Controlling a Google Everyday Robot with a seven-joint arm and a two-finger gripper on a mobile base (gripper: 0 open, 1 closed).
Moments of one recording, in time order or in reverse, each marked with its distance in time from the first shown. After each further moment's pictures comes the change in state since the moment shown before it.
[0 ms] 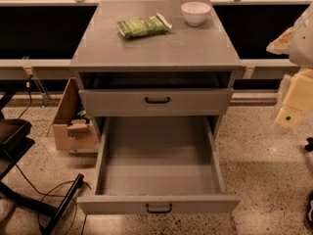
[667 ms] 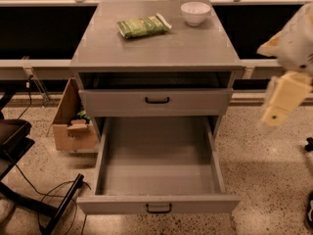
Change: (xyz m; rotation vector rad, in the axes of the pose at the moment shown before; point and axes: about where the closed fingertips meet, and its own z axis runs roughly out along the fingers) arm -0.010 -0.007 0.016 0.002 -0.032 -0.005
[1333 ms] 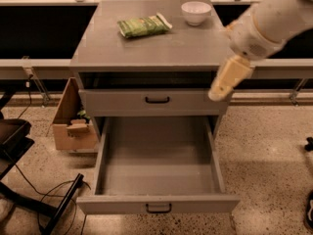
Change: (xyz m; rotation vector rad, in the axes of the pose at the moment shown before) arm -0.061 -0.084 0.060 0.142 -0.191 -0.016
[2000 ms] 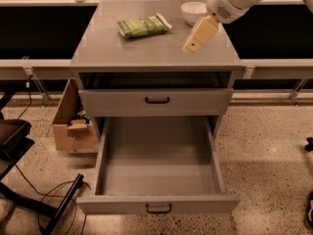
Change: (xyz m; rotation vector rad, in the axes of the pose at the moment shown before) arm -0.072 -0.124 0.038 0.185 -0.149 0.078
